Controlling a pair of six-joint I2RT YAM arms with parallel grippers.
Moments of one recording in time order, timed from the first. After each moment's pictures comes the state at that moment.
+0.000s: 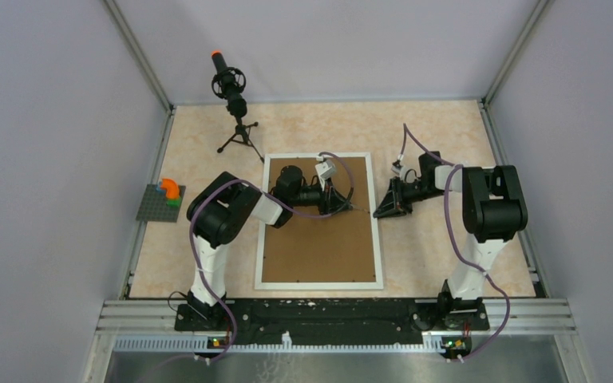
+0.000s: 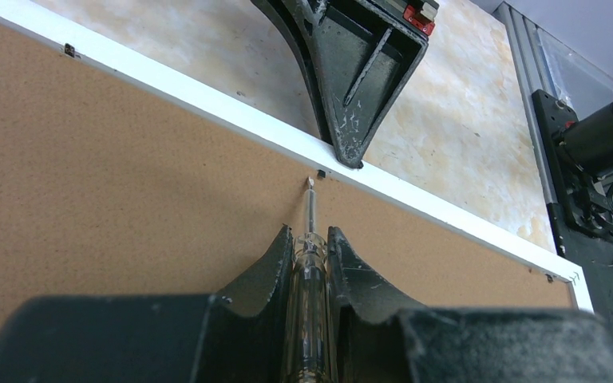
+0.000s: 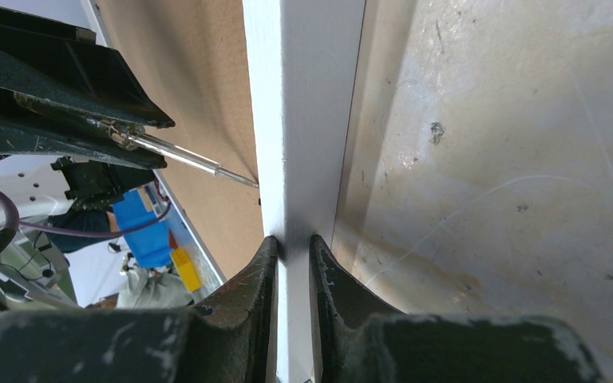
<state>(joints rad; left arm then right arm) -0.60 2.06 0.87 0.98 0.84 -0.28 0.06 1.91 1.00 -0.48 -0.93 0.11</state>
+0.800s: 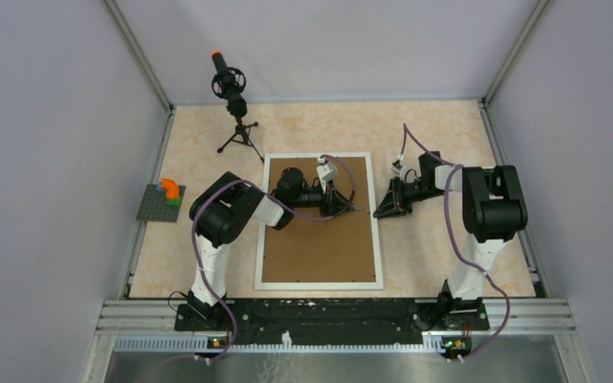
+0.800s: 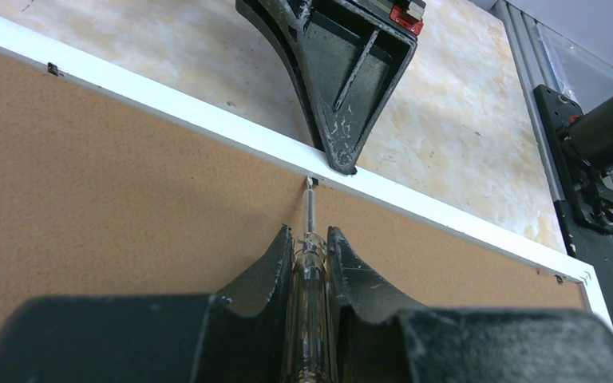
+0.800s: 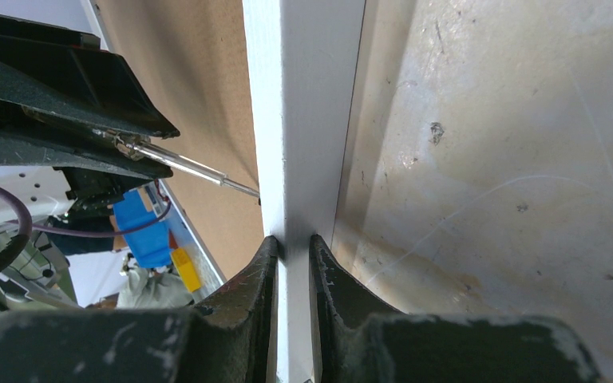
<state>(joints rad) -0.62 2.08 0.86 1.05 0.84 -0.27 0.06 1.91 1.00 -0.48 -0.93 0.11</state>
